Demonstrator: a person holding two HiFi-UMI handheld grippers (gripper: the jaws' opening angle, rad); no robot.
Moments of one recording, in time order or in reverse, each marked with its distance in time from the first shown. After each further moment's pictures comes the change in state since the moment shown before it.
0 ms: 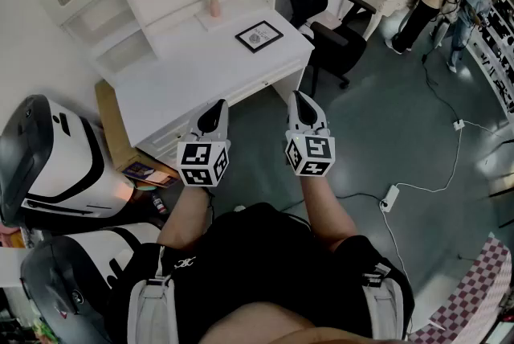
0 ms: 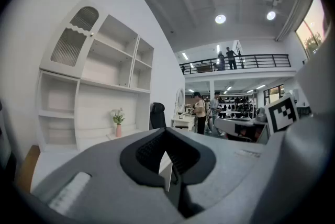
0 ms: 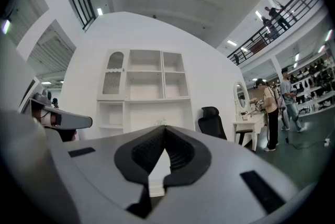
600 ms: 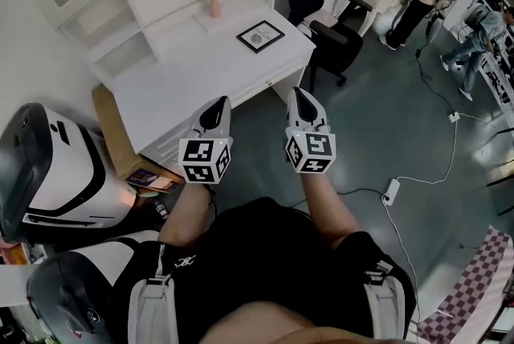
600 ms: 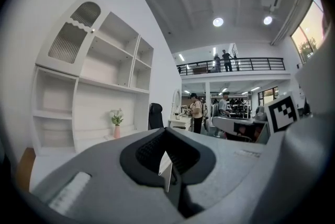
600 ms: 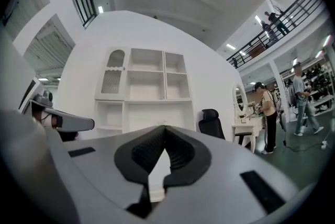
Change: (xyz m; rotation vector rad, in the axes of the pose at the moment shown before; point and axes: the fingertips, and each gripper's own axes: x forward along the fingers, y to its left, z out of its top) left arm 0.000 0.045 -0.002 -0.001 -0.011 -0.060; right arm 0.023 0.042 0.000 -0.019 -0.021 -0.038
